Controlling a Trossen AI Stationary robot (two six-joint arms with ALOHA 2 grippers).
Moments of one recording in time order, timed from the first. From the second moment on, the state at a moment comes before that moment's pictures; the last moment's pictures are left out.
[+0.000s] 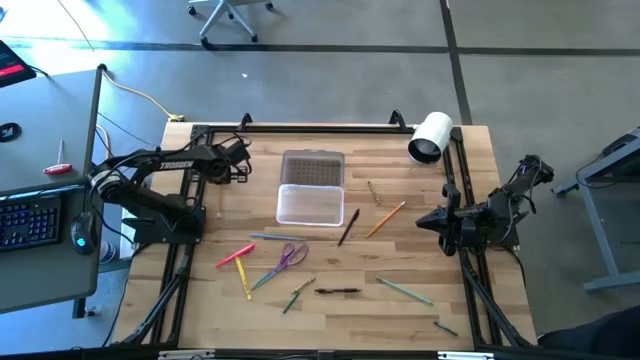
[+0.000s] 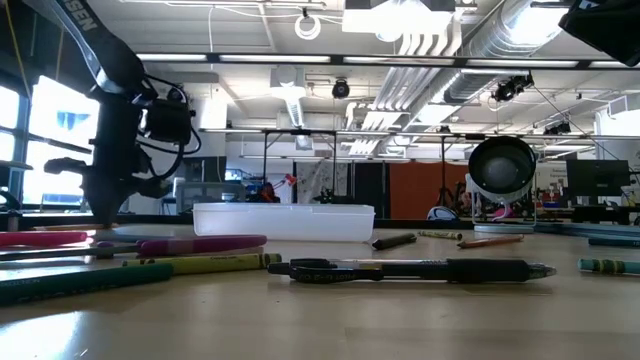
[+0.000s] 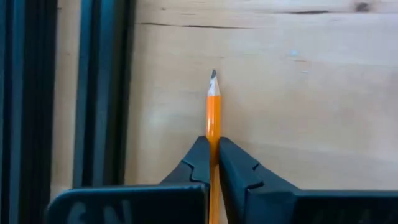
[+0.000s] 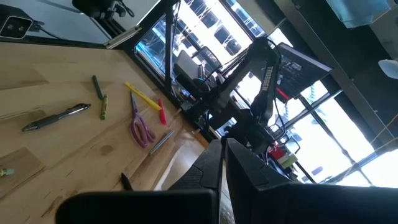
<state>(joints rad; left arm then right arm) 0.72 1.39 0.55 -0.67 -0.33 -0.87 0.65 0.04 0.18 -0.13 0.52 -0.81</state>
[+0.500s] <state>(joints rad) 0.55 1.39 0.67 -0.53 -0.26 -0.81 0.65 0.04 0.18 -0.13 0.52 -0.81</state>
